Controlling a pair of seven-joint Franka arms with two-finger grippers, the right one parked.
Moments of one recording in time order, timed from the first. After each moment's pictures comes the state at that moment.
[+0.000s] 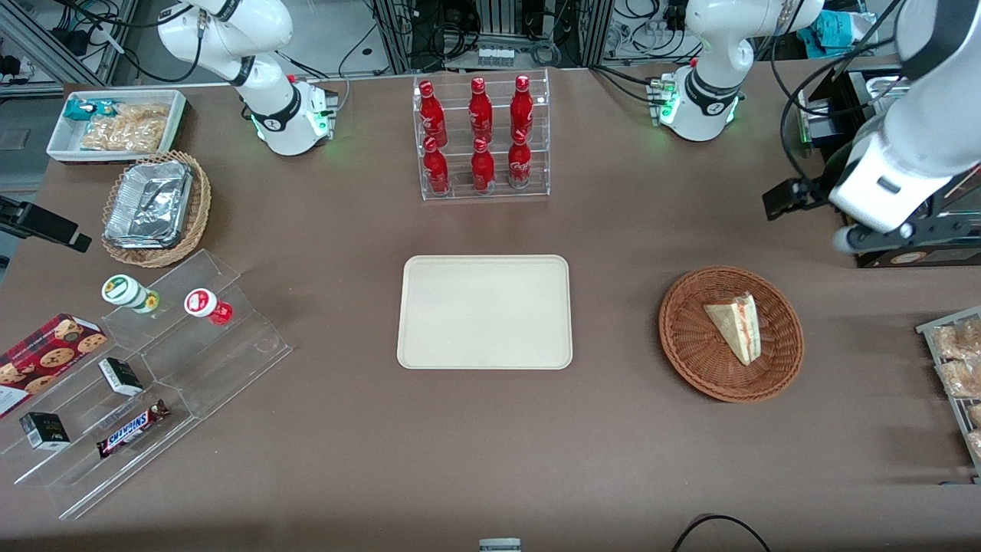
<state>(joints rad) 0.07 0.08 -0.24 -1.55 0.02 1.41 -0.28</state>
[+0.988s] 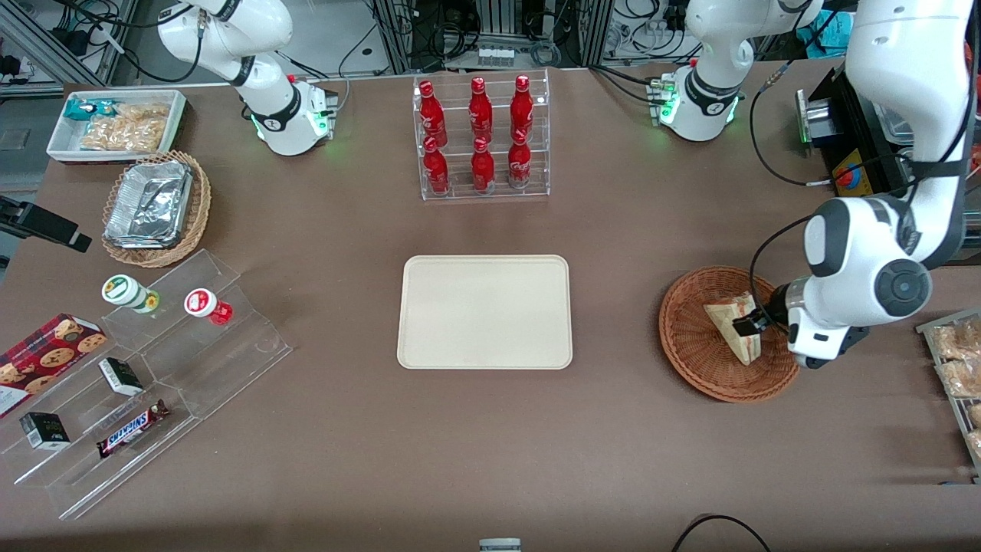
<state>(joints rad) 0.12 0.39 -0.16 -1.92 0.02 2.10 -0.61</state>
